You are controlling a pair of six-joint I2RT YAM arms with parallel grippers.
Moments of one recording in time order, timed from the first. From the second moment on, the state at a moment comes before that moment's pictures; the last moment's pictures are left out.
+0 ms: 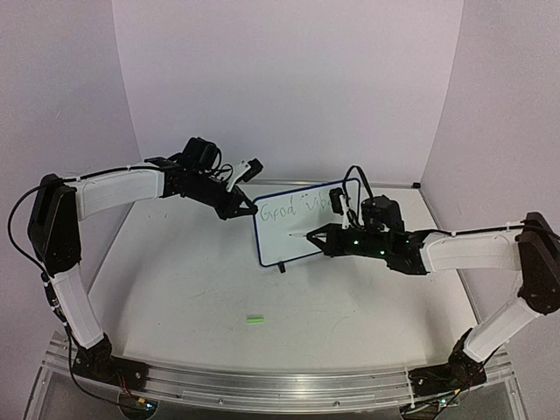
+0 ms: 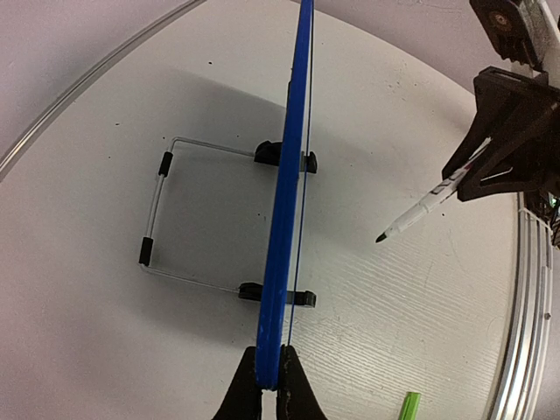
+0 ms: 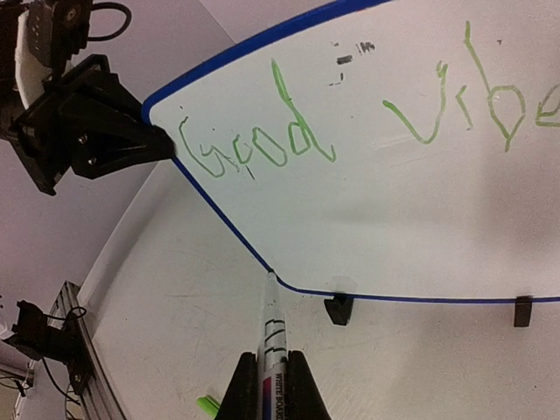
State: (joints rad) left arm -0.58 1.80 1.48 -0.42 0.53 0.27; right arm 0.74 1.51 0.82 0.29 -0.19 0.52
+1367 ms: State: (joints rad) left arm -0.58 1.80 1.48 -0.42 0.52 0.27; right arm 0.85 1.80 1.03 0.33 -0.04 0.50
